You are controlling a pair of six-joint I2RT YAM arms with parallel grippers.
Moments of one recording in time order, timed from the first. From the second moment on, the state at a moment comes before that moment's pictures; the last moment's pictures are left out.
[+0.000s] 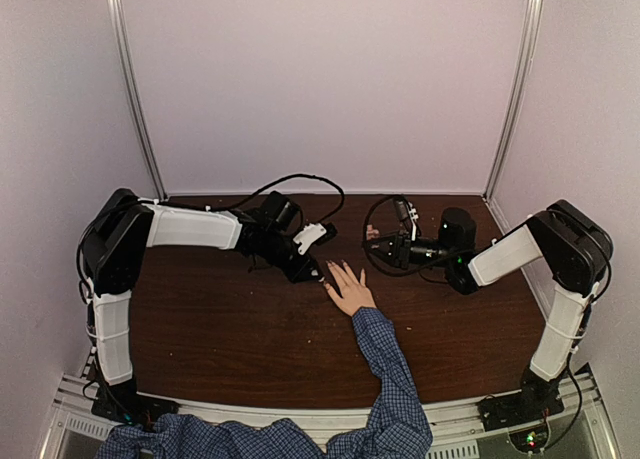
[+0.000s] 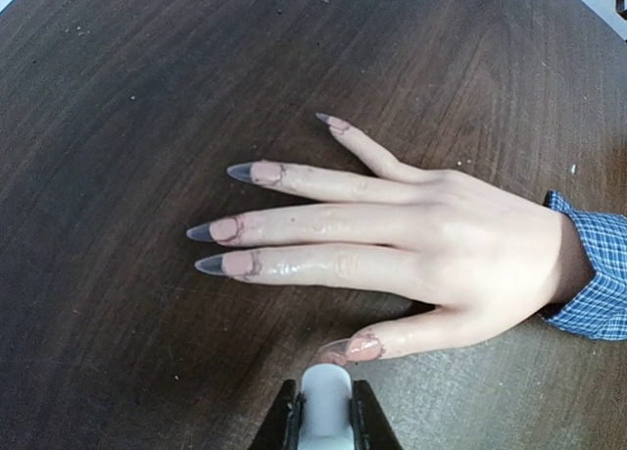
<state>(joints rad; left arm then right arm) -0.73 2.04 1.42 -0.29 0.36 0.19 0.46 1.84 0.77 1.02 -0.83 0.50</state>
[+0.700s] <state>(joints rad) -0.73 2.01 1.42 -0.29 0.39 0.19 0.46 1.84 0.77 1.02 -0.83 0.50</state>
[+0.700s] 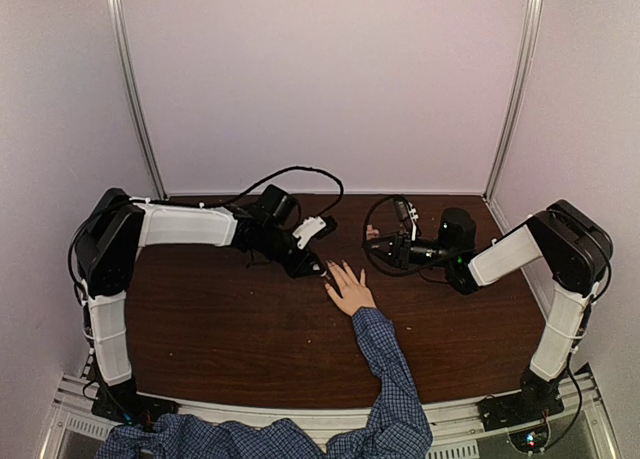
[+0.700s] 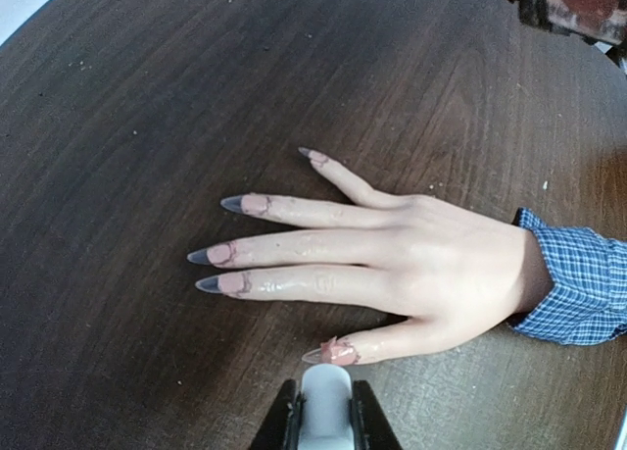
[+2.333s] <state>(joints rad) -0.72 2.02 1.40 -0.29 0.38 0.18 0.46 1.84 0.77 1.02 -0.83 0.50</state>
